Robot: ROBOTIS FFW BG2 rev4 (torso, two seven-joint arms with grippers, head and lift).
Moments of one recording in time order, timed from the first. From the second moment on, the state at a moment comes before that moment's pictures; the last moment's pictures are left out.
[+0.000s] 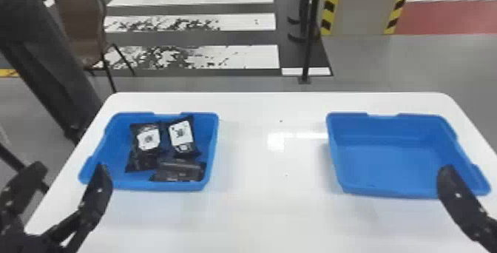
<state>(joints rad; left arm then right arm) 0.95 0.00 0.28 -2.42 0.17 -0.16 -0.13 0.89 -0.06 -0.24 -2.45 -0.27 -0.01 0.26</state>
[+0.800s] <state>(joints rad) 0.92 0.00 0.27 -2.35 0.17 -0.24 -0.13 0.86 -0.06 -0.24 -2.39 -0.29 -0.01 0.27</state>
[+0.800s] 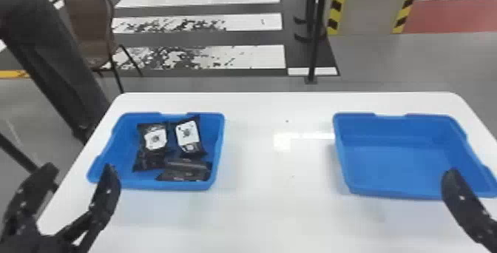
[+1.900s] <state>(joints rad) 0.92 0.00 0.27 -2.34 0.17 -0.25 -0.14 0.86 -0.06 -0.24 -2.39 -0.29 -0.01 0.27</state>
